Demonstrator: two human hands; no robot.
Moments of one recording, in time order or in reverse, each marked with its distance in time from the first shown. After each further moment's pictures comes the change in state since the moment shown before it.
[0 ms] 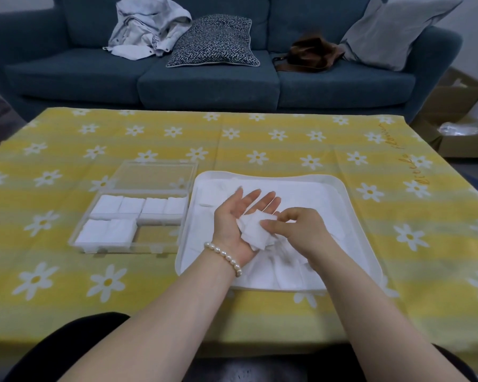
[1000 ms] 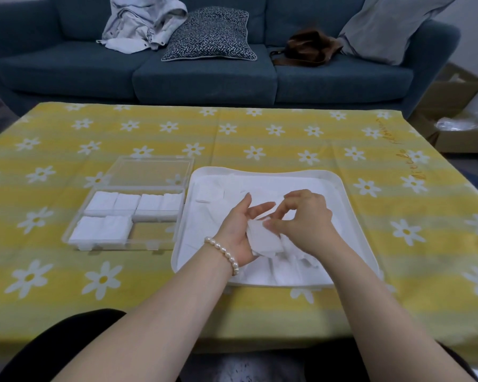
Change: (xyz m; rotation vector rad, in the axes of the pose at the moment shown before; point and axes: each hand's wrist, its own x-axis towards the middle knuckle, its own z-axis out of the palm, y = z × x) left_hand 0.003 -0.007 0.000 0.380 0.145 -0.178; right_hand 0.010 0.004 -0.011 -0.486 0.110 -0.259
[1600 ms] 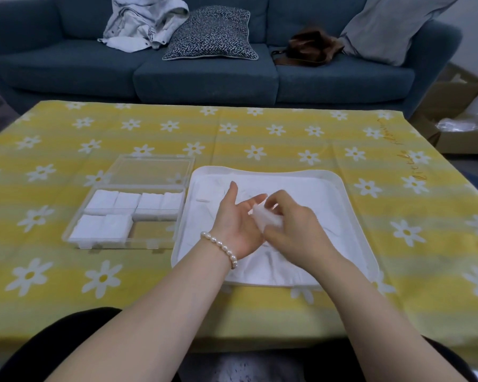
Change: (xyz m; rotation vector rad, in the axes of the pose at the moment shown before) left_hand 0.003 0.009 0.001 -0.202 -0.061 0.052; right_hand -0.021 -0.014 0.004 0.090 -0.023 -0.254
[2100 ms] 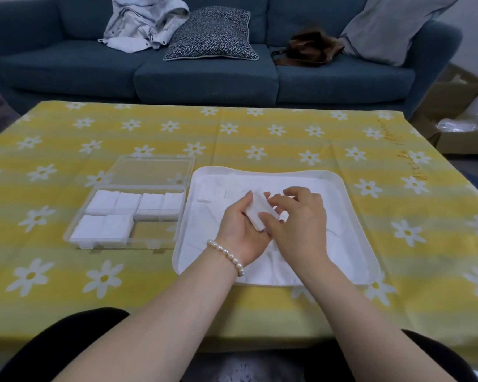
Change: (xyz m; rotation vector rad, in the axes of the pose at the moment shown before) left_hand -0.003 -0.012 -0.001 -0.122 -0.070 0.025; right_hand 0.007 0.012 0.023 -0.168 0.387 0.050
